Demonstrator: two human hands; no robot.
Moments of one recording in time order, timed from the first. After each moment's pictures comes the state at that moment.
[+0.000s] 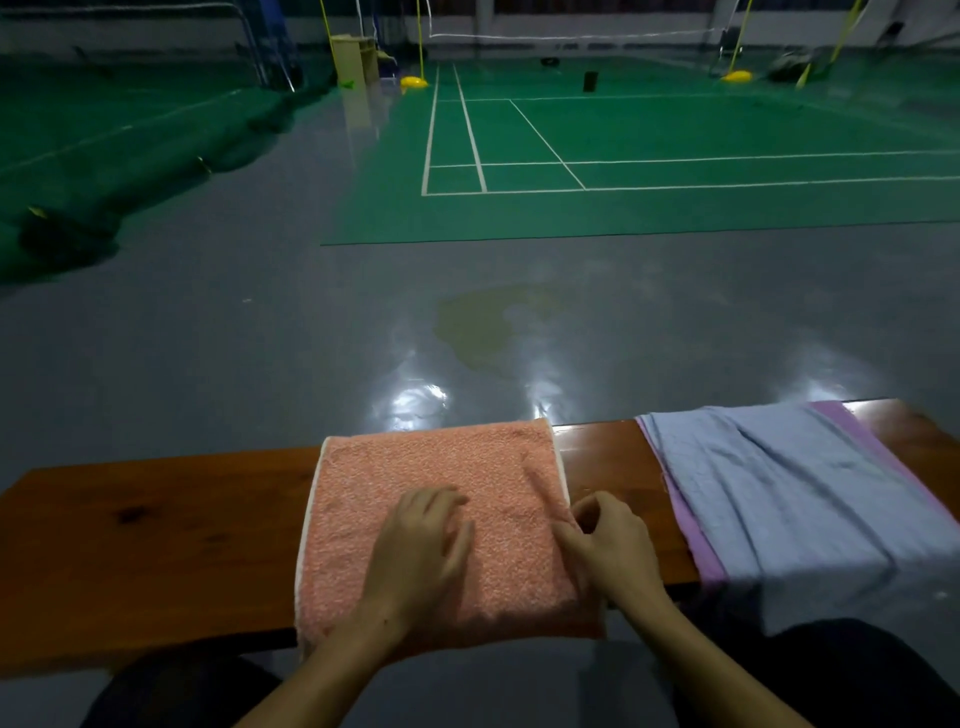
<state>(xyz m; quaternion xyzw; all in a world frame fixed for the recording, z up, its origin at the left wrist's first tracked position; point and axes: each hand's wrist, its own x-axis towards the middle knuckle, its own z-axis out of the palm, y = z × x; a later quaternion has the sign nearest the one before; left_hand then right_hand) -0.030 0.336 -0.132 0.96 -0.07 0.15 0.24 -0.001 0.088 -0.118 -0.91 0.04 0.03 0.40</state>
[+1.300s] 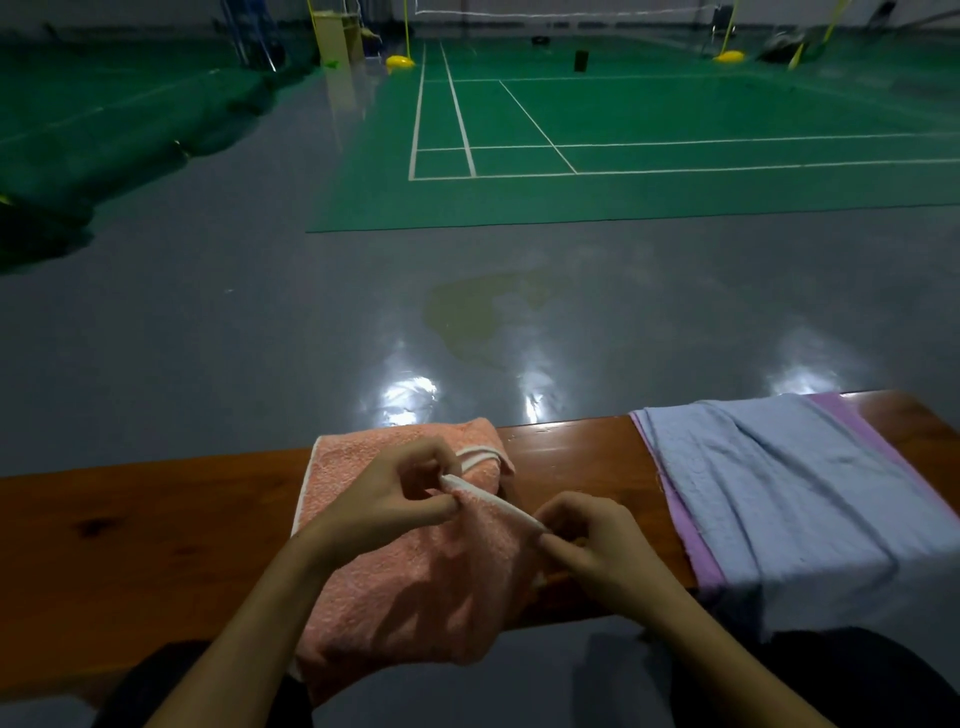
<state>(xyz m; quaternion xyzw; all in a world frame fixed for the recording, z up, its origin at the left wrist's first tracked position) 0.007 0.359 -0.037 0.79 -0.16 -0.09 0.59 0.002 0.079 -0.088 -0.87 -0.17 0.08 0.46</state>
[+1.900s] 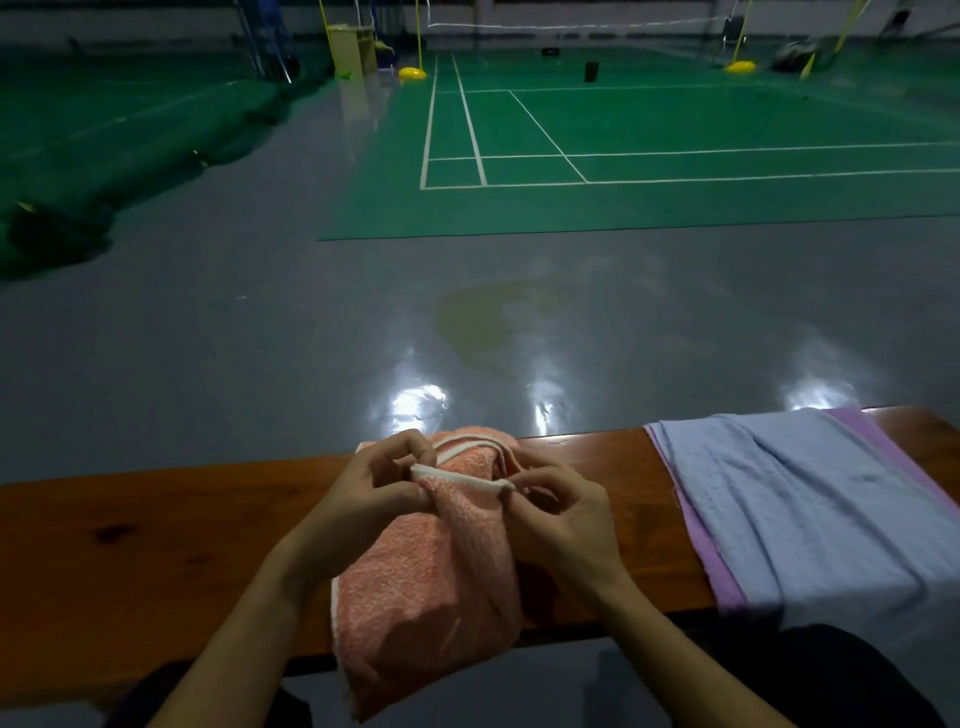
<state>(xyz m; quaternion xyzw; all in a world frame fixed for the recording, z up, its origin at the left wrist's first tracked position) 0.004 0.382 -0.025 0.65 -0.11 -0.12 0.74 0.021 0.140 -0.084 -0.73 -0.12 -0.06 0.67</state>
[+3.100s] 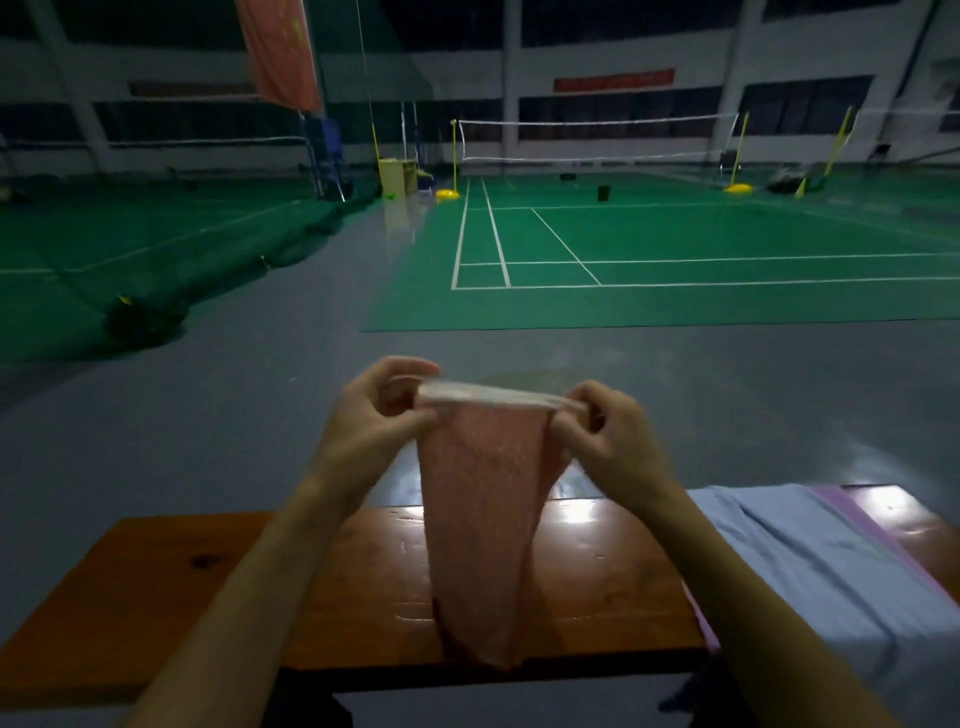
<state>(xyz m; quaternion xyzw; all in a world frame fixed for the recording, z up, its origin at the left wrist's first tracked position) -0.033 0.390 0.121 0.79 -0.10 0.20 0.58 0.027 0.120 0.093 -0.84 -0.23 -0.20 0.44</state>
